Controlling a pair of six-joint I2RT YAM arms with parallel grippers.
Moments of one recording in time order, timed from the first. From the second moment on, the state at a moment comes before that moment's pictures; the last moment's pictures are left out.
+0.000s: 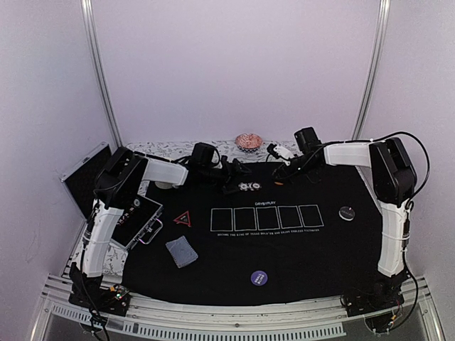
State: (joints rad) left arm -0.58 2.43 1.67 0.24 0.58 -1.13; right arm 0.39 2.12 1.54 -0.31 -0.36 -0.41
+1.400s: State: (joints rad) left arm -0.58 2.32 1.86 -0.29 0.38 -0.62; right arm 0.21 2.22 1.60 -0.42 -0.11 -0.34
